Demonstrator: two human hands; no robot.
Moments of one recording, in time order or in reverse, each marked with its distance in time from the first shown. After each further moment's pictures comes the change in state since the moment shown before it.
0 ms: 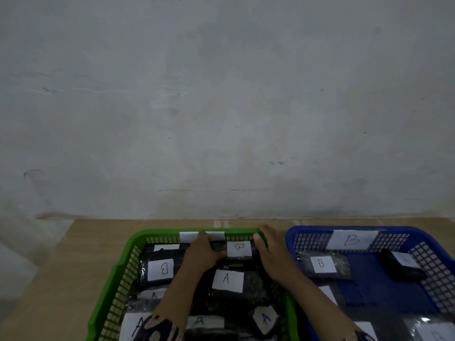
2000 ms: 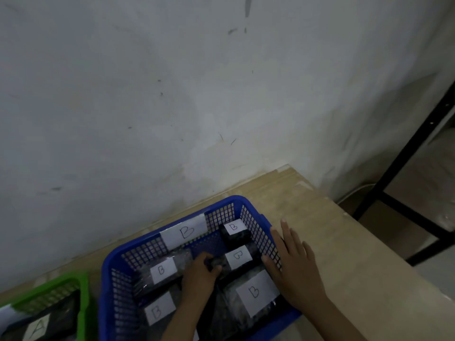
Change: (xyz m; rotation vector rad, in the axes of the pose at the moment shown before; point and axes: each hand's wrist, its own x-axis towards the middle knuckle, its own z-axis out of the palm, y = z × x) left_hand -0.045 0.196 0.278 0.050 -0.207 0.247; right_hand -0.165 0.221 -0.235 -0.552 0.382 0.307
